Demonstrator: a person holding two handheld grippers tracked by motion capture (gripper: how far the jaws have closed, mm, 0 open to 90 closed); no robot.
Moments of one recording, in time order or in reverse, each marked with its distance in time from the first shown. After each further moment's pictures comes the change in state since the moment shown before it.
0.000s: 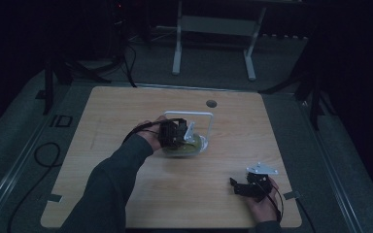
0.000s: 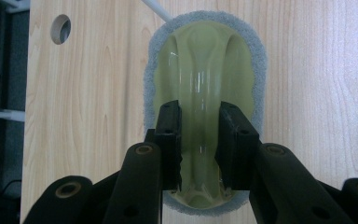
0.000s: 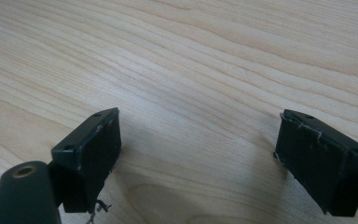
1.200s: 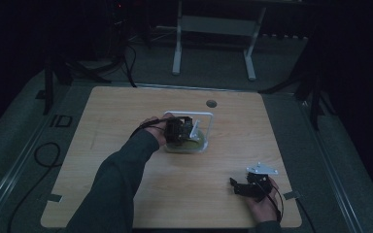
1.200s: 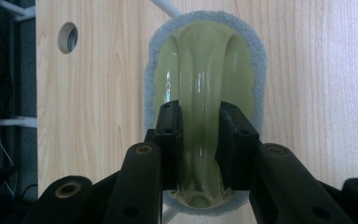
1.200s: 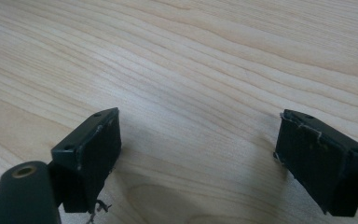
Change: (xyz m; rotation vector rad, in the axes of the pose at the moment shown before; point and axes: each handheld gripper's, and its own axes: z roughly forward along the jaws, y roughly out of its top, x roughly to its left) left arm 0.012 0.009 0.022 0.013 0.028 0.059; right arm 0.000 0.000 0.000 0.000 0.000 0.000
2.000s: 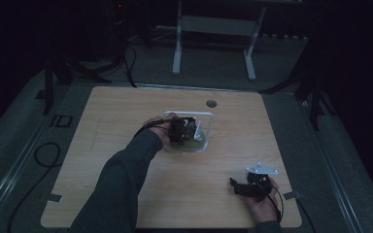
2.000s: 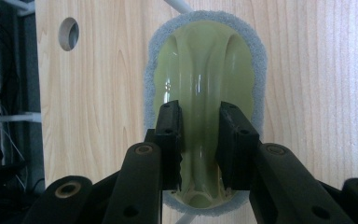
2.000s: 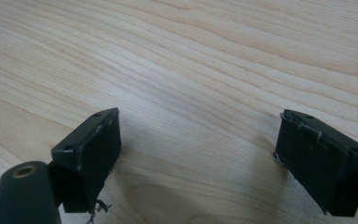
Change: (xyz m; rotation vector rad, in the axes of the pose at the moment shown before) left arm 0.002 0.005 0.015 0.045 0.020 0.013; right arm 0.000 0.000 0.000 0.000 0.000 0.000
